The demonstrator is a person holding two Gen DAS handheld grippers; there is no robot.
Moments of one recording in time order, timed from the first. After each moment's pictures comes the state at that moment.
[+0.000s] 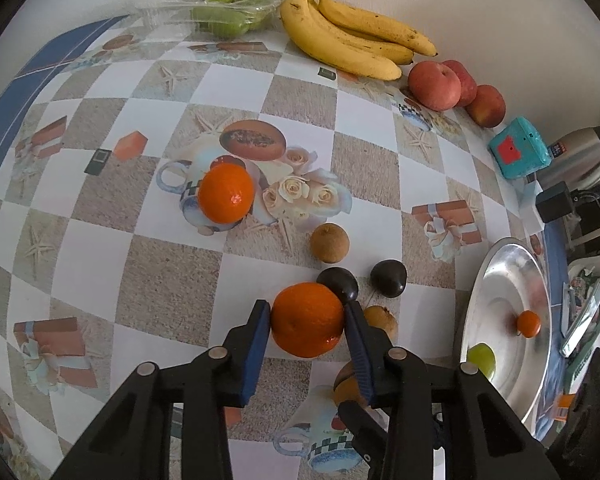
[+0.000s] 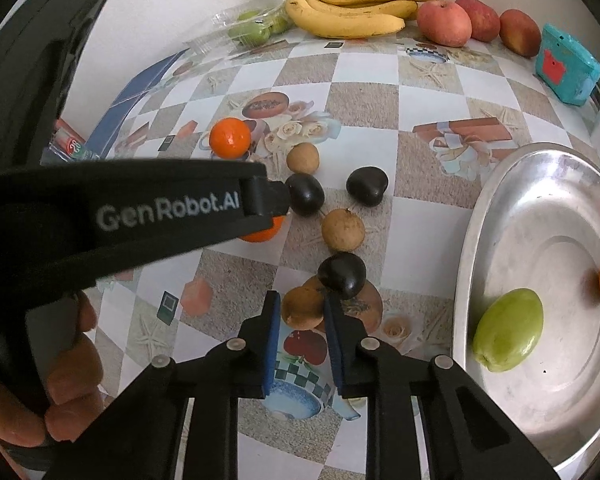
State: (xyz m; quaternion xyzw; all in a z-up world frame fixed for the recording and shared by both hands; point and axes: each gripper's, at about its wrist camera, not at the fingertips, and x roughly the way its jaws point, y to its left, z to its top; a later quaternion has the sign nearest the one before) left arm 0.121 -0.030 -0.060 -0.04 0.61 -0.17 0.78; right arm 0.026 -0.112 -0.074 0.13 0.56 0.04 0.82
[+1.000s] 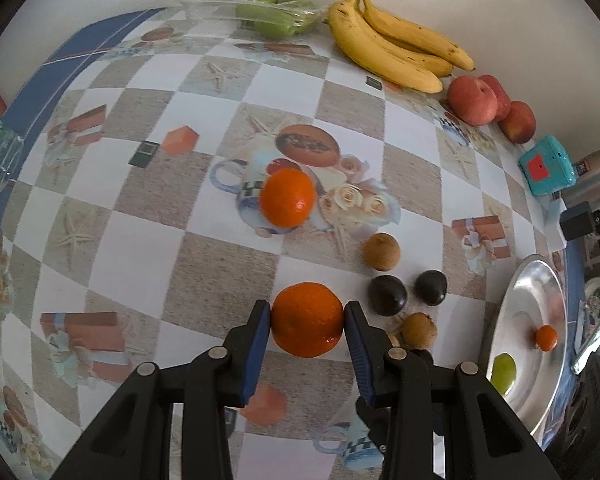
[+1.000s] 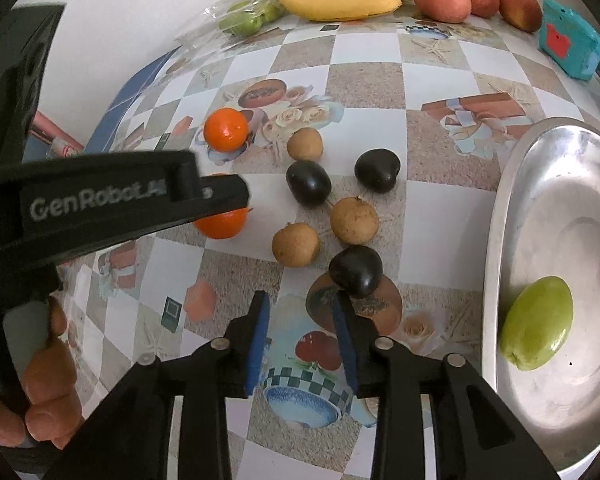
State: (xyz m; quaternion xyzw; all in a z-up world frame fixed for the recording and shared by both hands) left arm 0.127 -0.006 -0.058 -0.04 0.61 -0.12 0.78; right arm 0.037 -0.108 -0.088 0.17 0.57 0.04 0.80
